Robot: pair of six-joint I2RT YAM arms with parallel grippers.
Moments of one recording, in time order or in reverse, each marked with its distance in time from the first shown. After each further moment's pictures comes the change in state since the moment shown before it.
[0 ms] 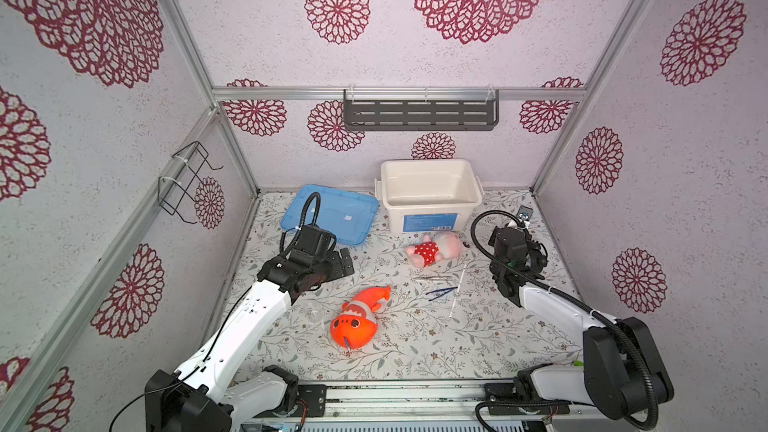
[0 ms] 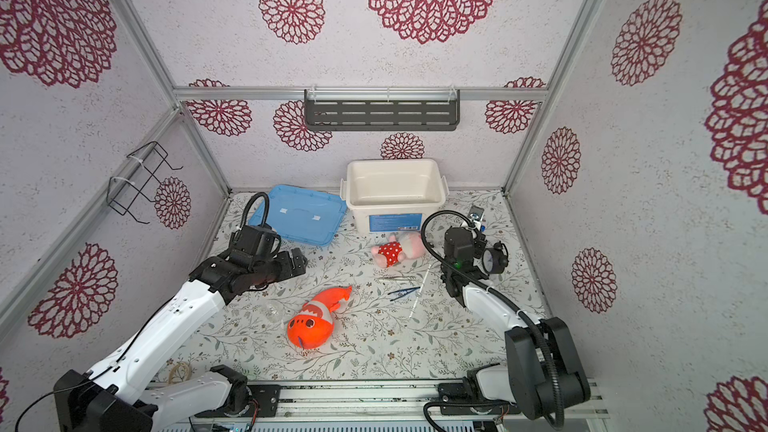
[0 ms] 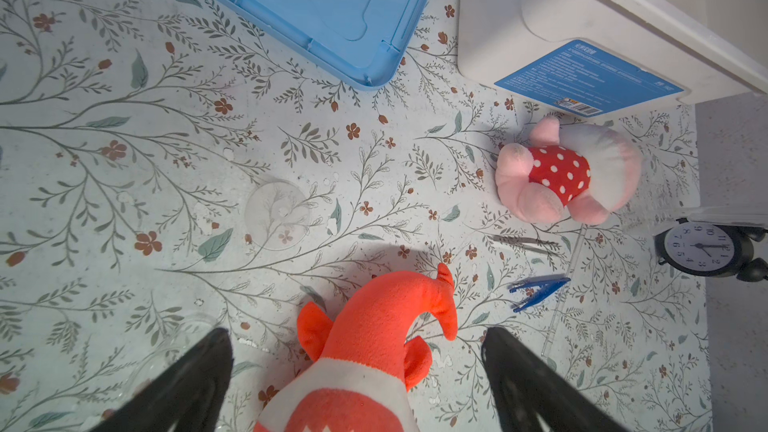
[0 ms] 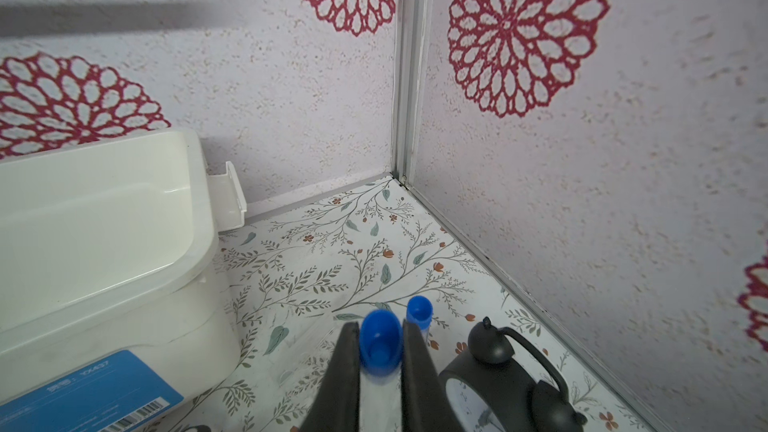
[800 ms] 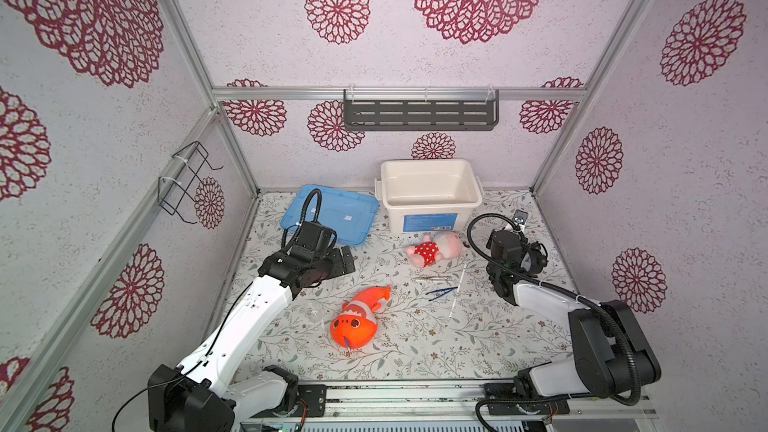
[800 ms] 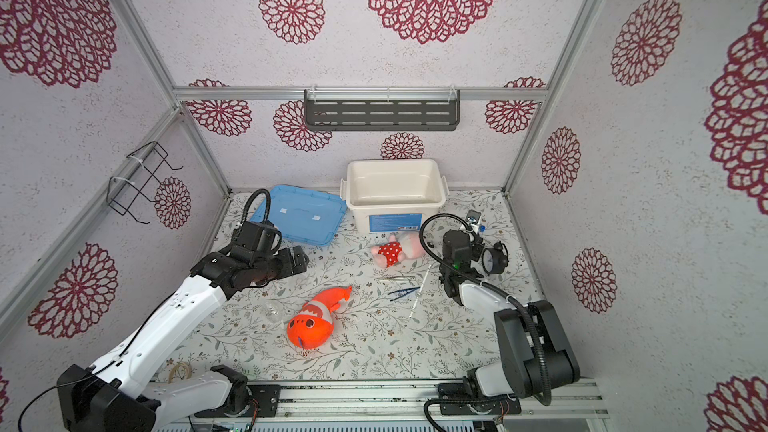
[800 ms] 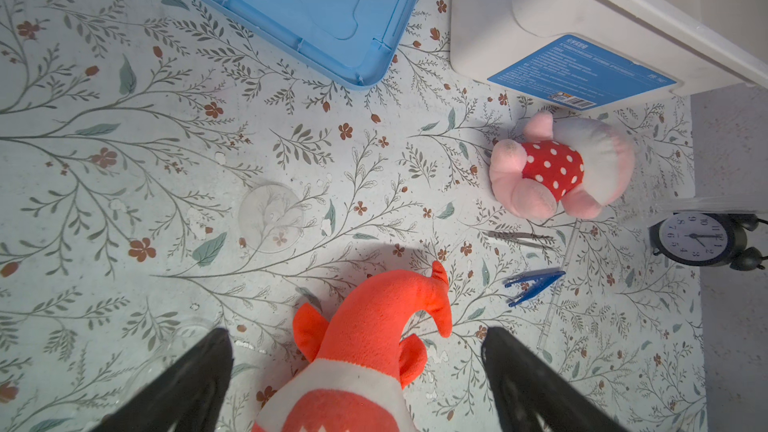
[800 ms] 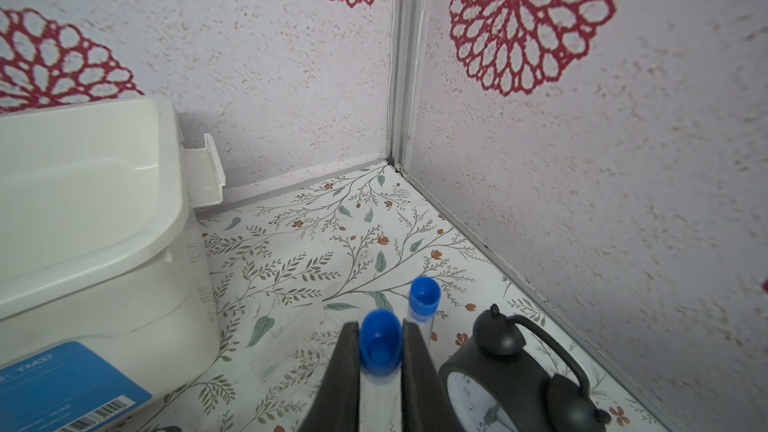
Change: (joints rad) left arm 0.009 0.029 0.034 -0.015 0.027 0.026; right arm -0.014 0.101 -0.029 0.108 -0.001 -0.017
